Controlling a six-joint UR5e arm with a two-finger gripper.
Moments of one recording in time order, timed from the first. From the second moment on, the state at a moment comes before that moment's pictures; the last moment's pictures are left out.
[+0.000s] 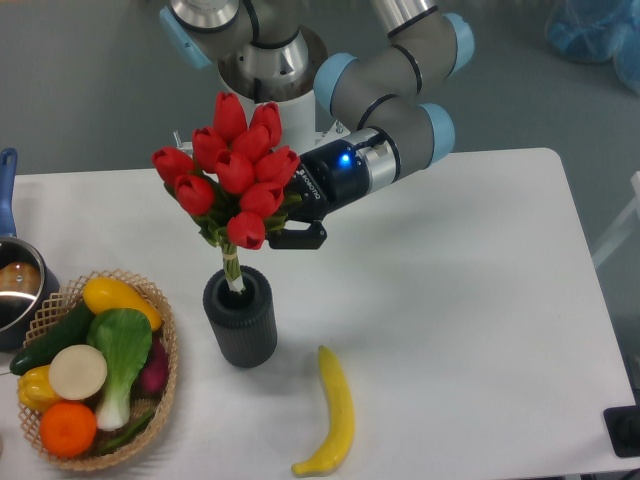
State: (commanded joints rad) arm 2.63 -1.81 -1.95 -0.88 -0.23 1.30
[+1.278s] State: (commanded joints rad) arm 2.62 -1.83 -1.96 -0.88 -0.22 1.35
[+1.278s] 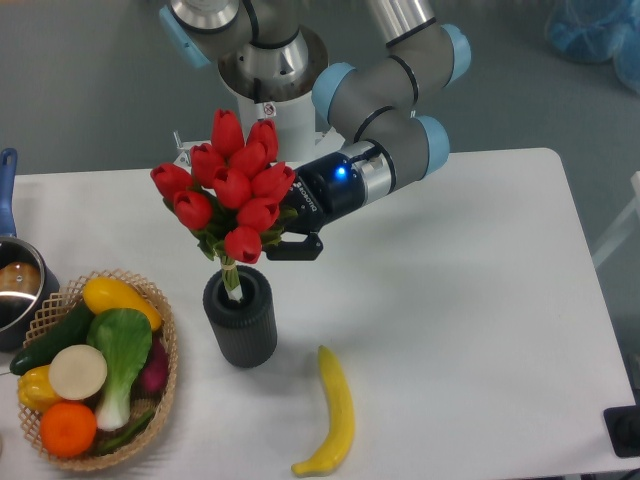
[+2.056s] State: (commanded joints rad) arm 2.61 -1.84 -1.99 -0.88 -0.22 1.35
